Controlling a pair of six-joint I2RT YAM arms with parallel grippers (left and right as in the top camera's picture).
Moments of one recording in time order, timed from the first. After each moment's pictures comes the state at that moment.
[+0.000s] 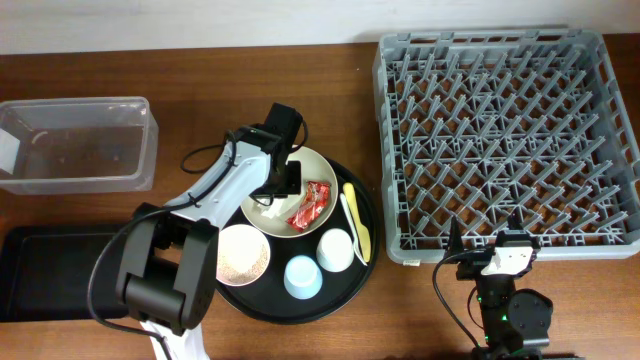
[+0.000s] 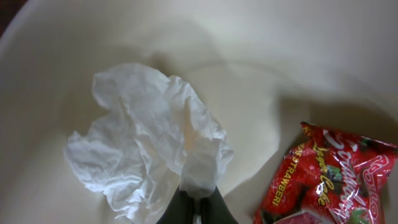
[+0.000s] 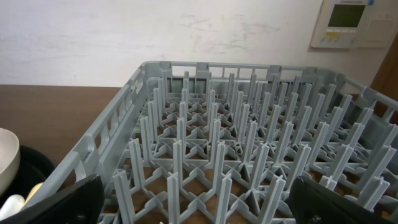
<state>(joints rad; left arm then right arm) -0.40 1.98 1.42 -0.85 -0.03 -0.36 0.02 0.01 0.01 -0.07 0.04 -0.03</state>
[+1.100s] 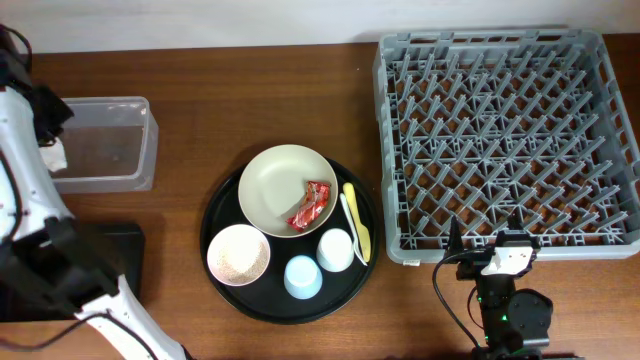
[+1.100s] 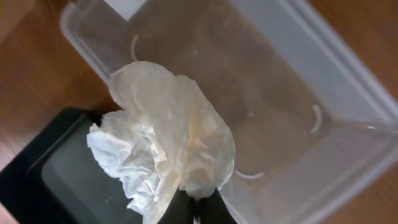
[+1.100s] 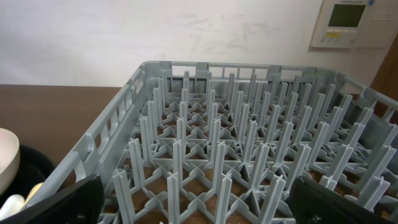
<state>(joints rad) 0.43 2.16 2.32 -1.39 -0.22 -0.36 0.02 0.01 0.01 -0.07 0.04 -0.03</state>
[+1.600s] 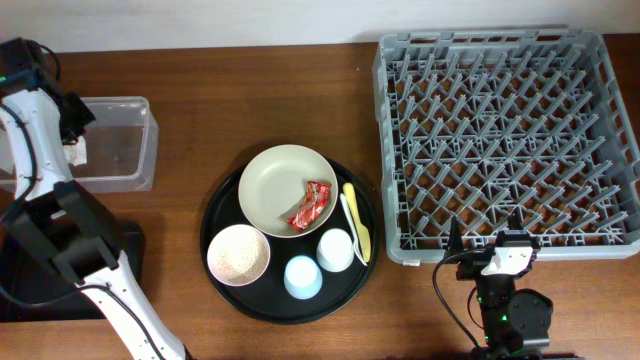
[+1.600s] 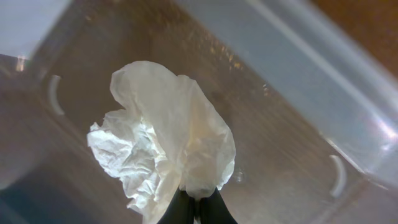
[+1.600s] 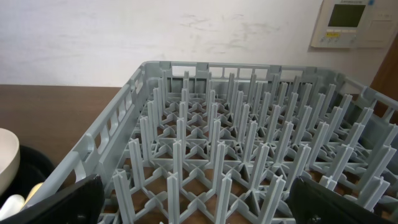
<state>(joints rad) 0.43 2.41 2.32 -1.14 -0.17 -0.25 0.02 0.01 0.01 -0.07 0.04 -0.03</state>
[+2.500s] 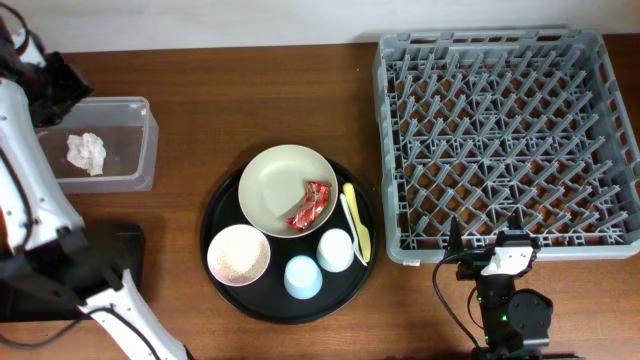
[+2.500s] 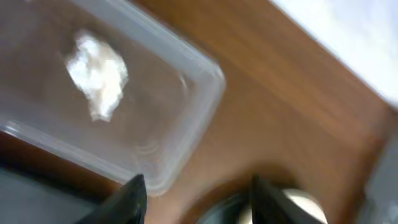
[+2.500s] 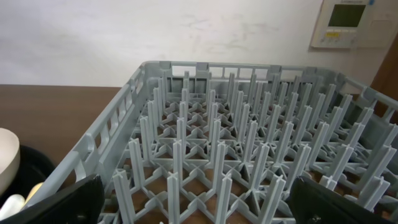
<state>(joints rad) 0.37 2.18 2.61 -1.57 0.20 -0.25 0.02 0.01 0.01 -0.07 0.04 -0.03</state>
